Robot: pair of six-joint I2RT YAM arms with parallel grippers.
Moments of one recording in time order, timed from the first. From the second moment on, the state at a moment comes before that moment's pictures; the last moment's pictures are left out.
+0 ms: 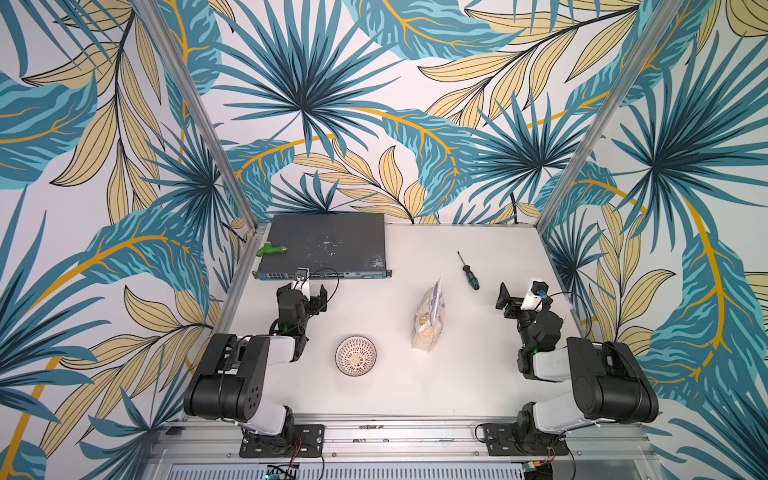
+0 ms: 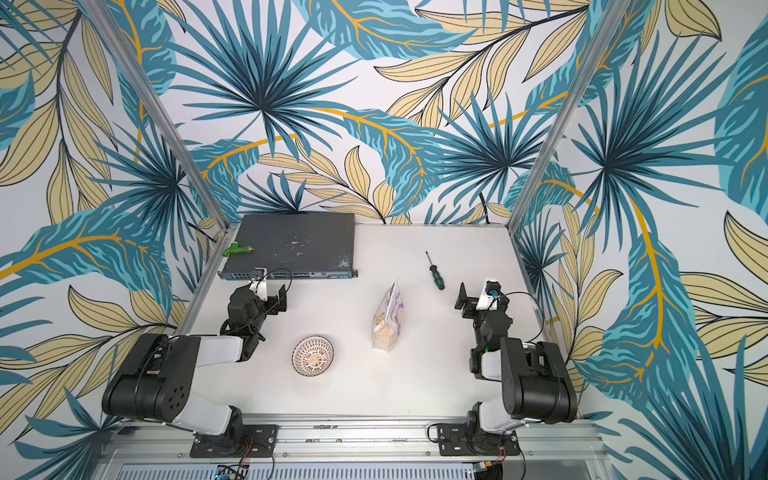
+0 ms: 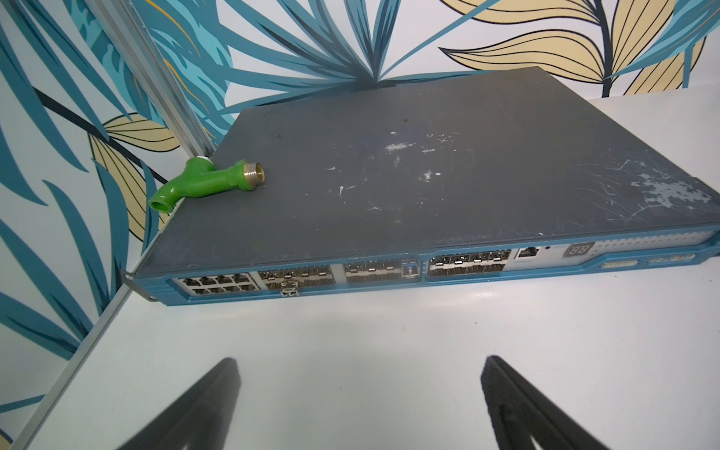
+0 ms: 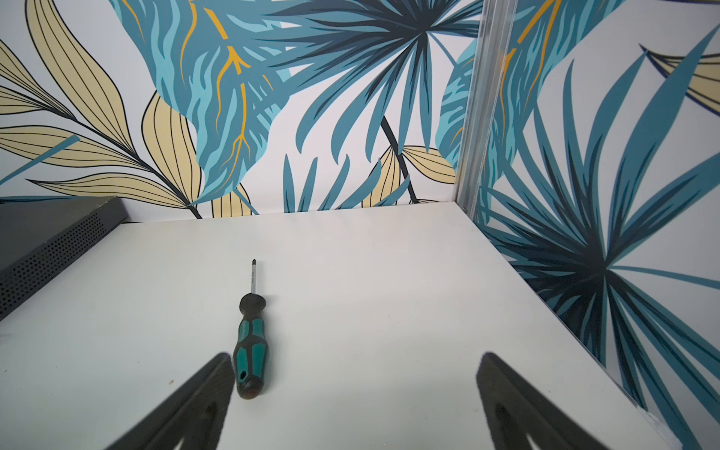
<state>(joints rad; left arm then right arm) -0.06 1.52 0.41 0.78 -0.13 0.06 -0.01 1.51 0.21 1.26 -0.02 0.03</state>
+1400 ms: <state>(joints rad) -0.34 0.70 0.51 -0.81 0.10 -0.84 -0.01 0.71 0.16 0.21 -0.15 0.56</state>
